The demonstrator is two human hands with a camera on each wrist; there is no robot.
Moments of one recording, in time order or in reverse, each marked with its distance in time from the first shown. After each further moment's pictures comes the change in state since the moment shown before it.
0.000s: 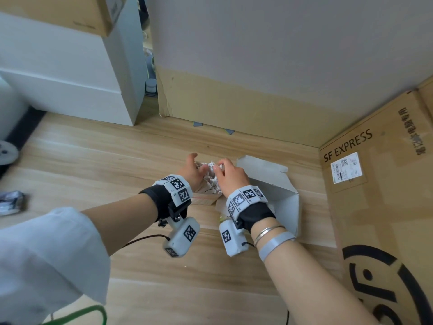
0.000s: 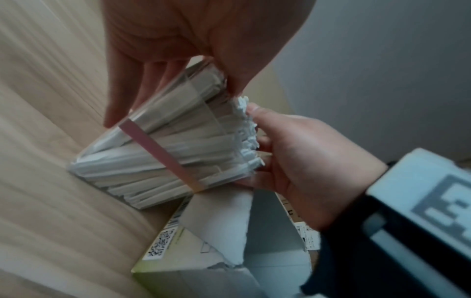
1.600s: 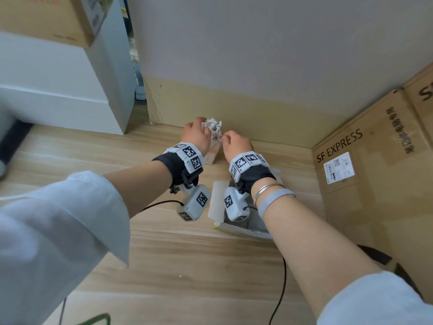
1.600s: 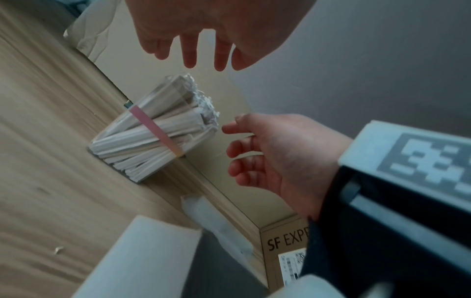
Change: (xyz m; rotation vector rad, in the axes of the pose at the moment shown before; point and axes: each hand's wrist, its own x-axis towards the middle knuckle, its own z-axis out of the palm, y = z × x) left_hand 0.053 0.072 -0.014 0.020 0.217 0.219; right_hand 0.062 -0.002 -0.052 0.042 0.179 0.036
